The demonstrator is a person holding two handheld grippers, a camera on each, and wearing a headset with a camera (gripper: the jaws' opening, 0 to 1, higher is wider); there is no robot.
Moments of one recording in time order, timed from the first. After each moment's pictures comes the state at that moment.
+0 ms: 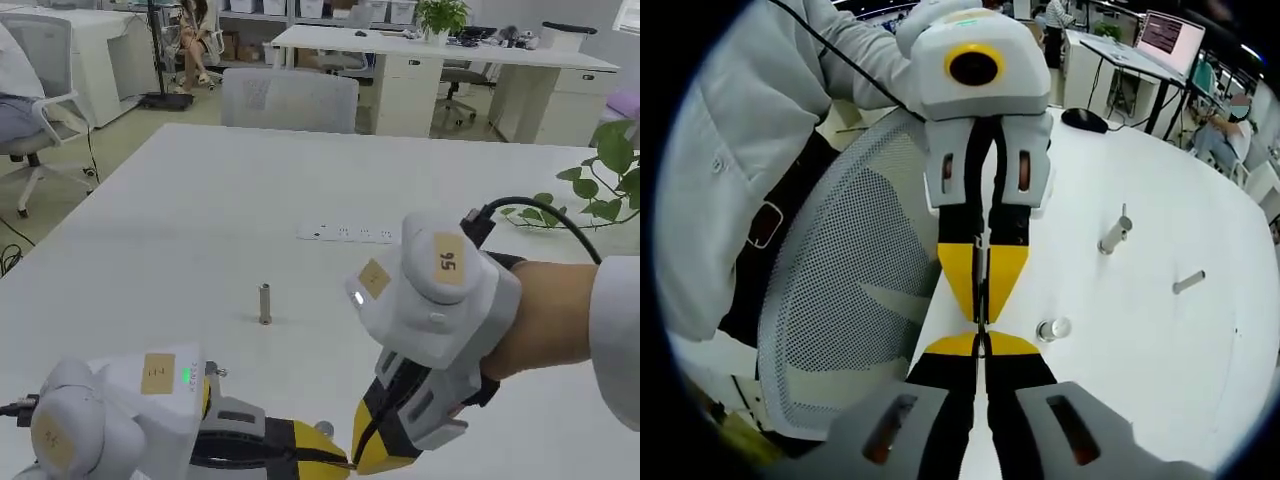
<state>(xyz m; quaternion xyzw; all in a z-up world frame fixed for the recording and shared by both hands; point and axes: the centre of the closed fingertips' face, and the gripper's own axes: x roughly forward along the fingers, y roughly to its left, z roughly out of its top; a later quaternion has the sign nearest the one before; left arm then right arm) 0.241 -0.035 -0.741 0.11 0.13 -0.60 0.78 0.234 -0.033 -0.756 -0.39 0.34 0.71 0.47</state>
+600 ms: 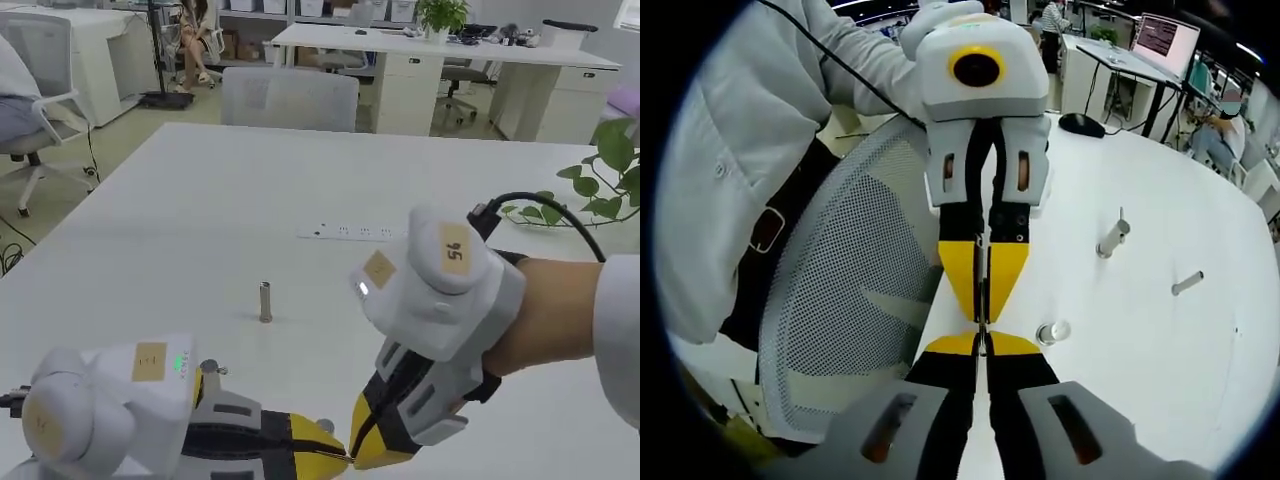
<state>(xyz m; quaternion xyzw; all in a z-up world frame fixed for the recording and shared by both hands) 0.241 -0.034 -0.737 0.10 0.13 -0.60 0.78 0.235 -0.032 -0.753 -0.38 0.33 0.72 0.48</state>
